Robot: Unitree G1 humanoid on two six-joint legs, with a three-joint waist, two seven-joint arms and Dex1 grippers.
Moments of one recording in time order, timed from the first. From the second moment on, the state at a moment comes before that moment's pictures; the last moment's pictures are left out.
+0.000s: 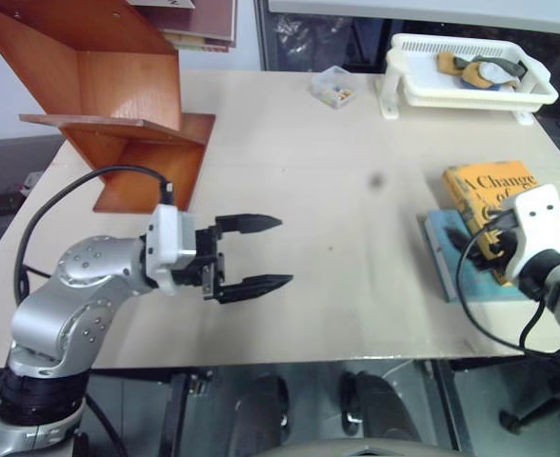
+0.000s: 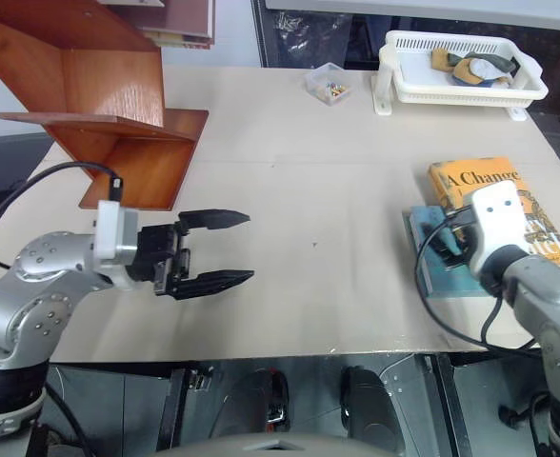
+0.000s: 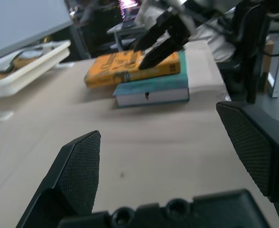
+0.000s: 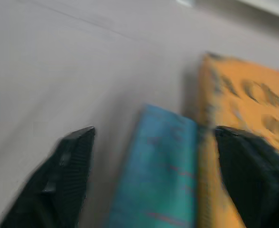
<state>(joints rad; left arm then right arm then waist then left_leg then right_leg) -0.26 0.77 0.14 -0.50 -0.76 0.55 -1.09 -0.16 -0.66 -0.39 -0.67 0.50 1.13 0.24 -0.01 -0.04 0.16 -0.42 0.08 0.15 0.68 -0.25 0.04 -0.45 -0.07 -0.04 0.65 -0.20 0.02</state>
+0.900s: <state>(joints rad) -0.31 0.73 0.07 -0.50 -0.73 0.53 -1.02 -0.97 -0.82 -0.35 0.90 0.17 0.83 0.13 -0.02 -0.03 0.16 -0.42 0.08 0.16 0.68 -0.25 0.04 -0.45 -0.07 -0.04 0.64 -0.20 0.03</state>
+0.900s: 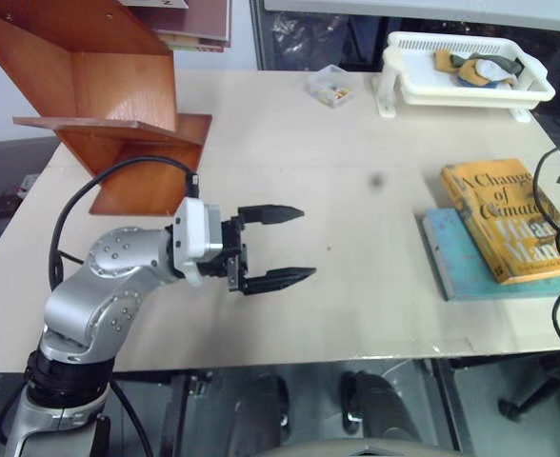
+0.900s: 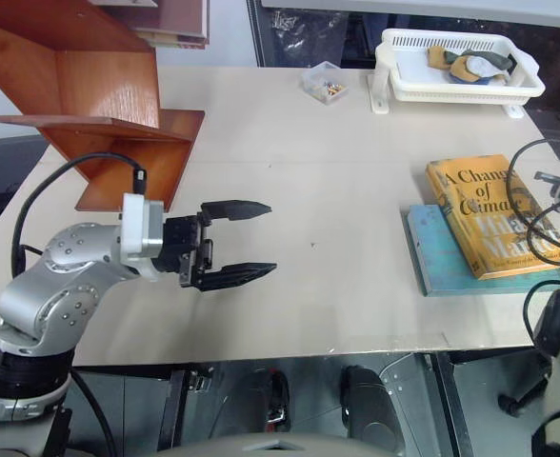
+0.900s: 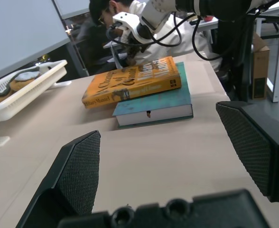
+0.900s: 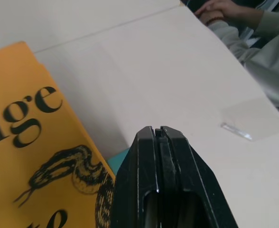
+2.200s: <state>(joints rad) -0.29 0.70 0.08 -0.48 -0.77 0.58 -0.92 -0.54 -0.71 -0.41 0.11 0.32 1.23 0.27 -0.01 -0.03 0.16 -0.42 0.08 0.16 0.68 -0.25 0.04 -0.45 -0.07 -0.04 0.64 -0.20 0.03</state>
